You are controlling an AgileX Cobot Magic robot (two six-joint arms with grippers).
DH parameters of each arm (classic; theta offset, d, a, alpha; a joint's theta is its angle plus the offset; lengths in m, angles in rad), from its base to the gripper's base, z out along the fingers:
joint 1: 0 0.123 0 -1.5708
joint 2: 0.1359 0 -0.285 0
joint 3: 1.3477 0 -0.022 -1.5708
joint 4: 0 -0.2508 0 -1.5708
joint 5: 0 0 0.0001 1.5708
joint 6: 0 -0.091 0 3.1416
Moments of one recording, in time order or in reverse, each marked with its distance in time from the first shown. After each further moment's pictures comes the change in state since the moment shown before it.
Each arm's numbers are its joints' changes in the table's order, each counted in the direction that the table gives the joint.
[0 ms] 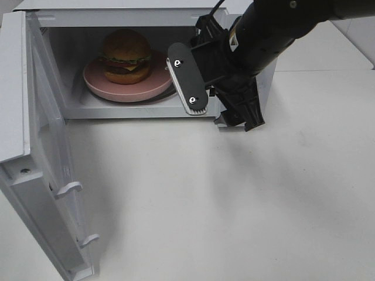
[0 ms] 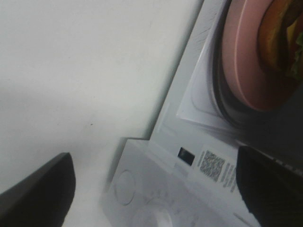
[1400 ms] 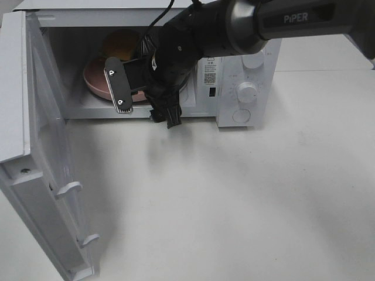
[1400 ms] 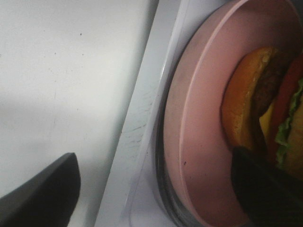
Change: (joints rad) left arm 0.000 0.000 0.000 0.000 0.000 0.000; right arm 0.046 0.492 -0.473 0.002 0.102 -0.091
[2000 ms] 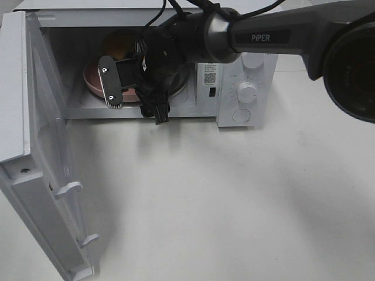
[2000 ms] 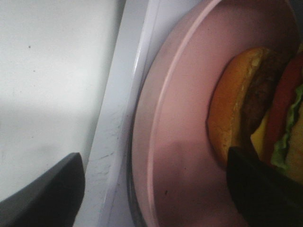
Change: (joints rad) left arm 0.000 0.000 0.000 0.000 0.000 0.000; right arm -0.013 0.145 -0.205 -0.012 -0.023 -0.033
